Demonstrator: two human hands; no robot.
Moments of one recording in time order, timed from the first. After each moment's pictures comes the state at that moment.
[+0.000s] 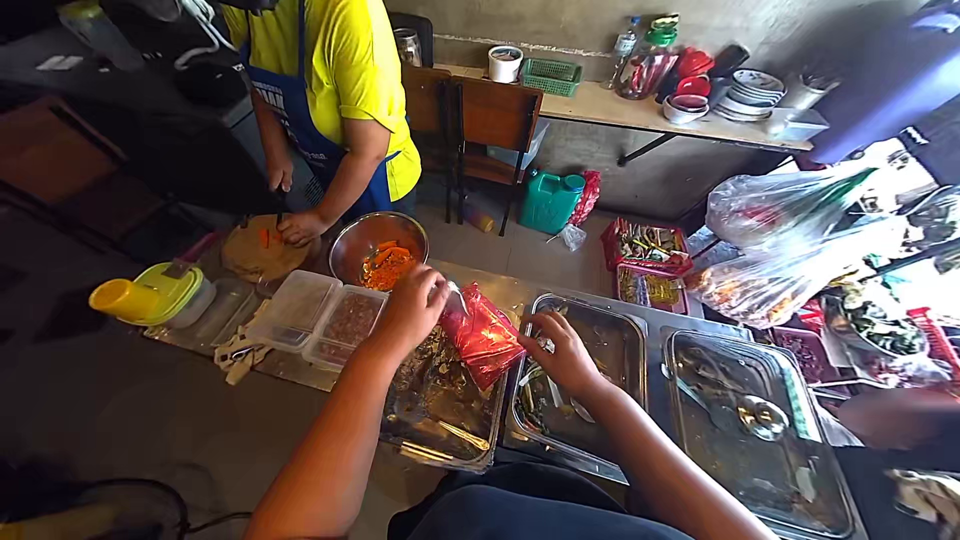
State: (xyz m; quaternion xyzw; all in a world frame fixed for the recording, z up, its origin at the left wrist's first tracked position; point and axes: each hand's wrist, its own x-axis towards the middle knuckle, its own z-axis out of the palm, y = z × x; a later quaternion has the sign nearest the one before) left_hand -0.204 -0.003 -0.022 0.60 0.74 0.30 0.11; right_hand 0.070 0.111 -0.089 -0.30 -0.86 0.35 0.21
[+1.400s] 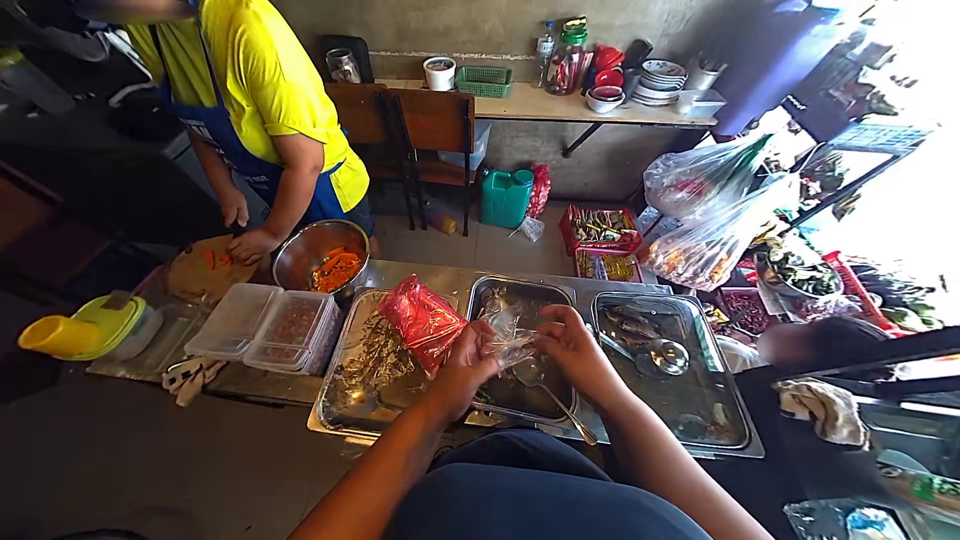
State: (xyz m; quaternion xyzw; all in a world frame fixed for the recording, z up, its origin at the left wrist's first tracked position) left_hand 0.010 -0.021 -0.050 0.39 0.44 0.57 0.56; right_hand 0.203 0.080 -0.034 -0.36 -0.63 0.62 0.30
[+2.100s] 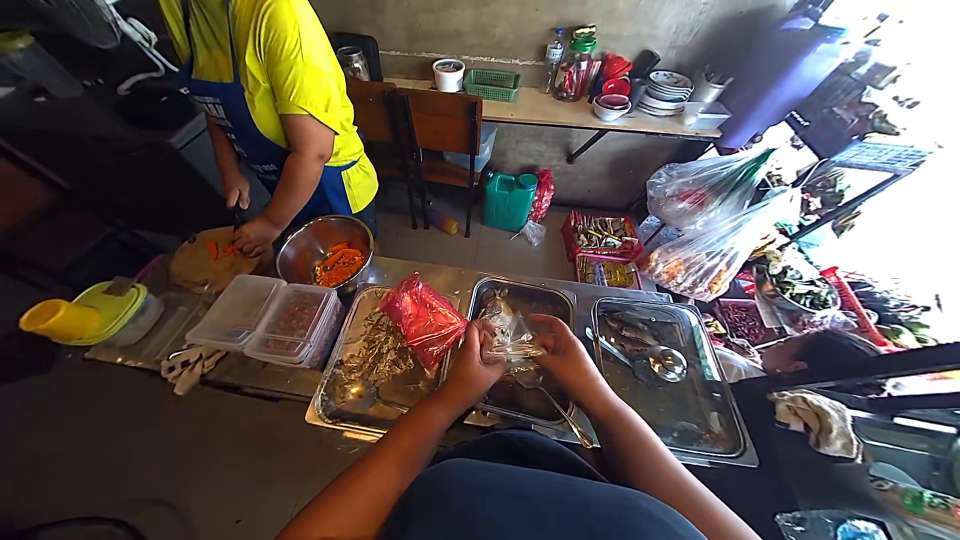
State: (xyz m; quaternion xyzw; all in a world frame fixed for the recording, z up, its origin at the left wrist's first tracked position) left_hand 0.017 -0.004 -0.084 0.48 0.56 0.52 0.43; right_hand 0.198 0.079 -0.052 -0.41 -0.67 0.57 0.24
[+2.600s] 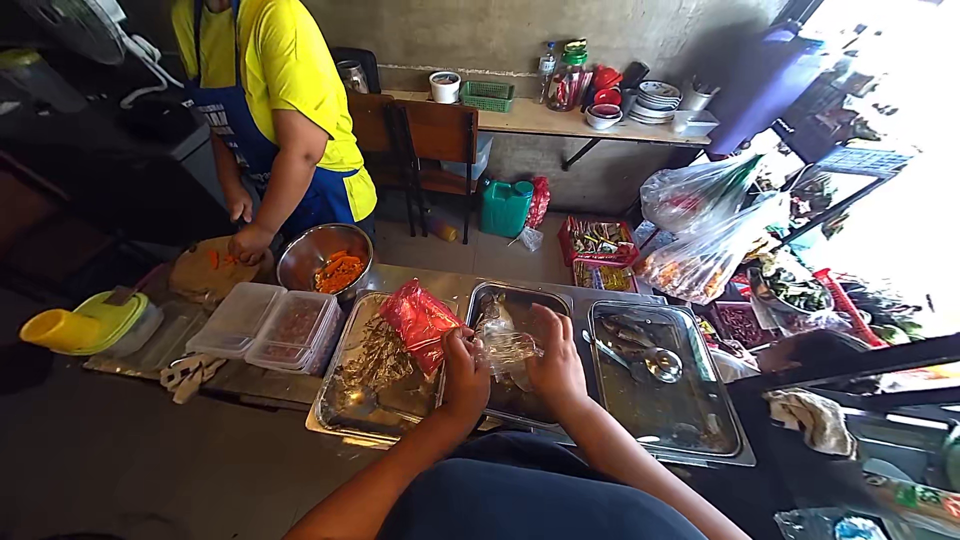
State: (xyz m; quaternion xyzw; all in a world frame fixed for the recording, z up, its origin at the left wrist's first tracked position) left_hand 0.039 -0.008 -0.103 0.44 0.69 0.55 0.16; right_hand 0.175 0.061 -0.049 -0.50 -0.79 0.24 0.27
